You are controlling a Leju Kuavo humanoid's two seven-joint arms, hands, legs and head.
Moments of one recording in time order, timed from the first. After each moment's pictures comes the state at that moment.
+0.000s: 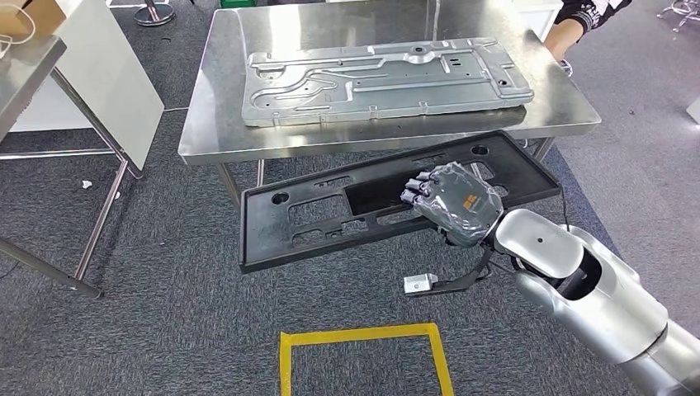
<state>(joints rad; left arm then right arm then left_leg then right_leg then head) -0.05 -0.09 1.04 -0.21 -0.73 0.04 -0.28 -0.67 -0.63 0.84 -1.78 1.11 0.02 -0.13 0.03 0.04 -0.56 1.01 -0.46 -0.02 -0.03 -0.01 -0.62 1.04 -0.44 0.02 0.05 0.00</state>
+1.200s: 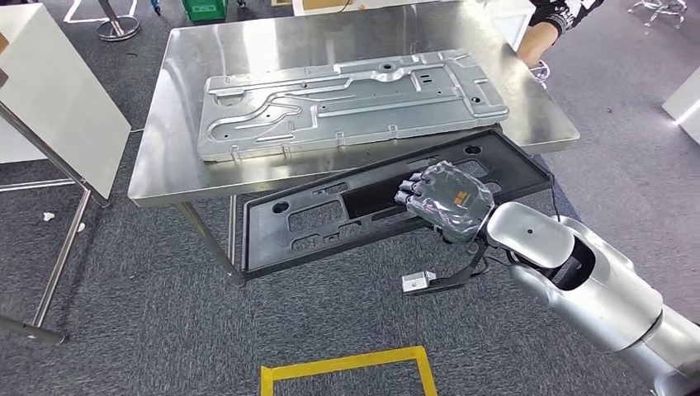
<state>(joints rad) -0.05 -0.10 1.07 -0.21 -0.75 0.04 -0.26 -0.74 -0.63 0.90 -1.75 1.09 0.07 -0.14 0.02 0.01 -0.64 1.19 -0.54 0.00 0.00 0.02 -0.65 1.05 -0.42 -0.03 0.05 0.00</state>
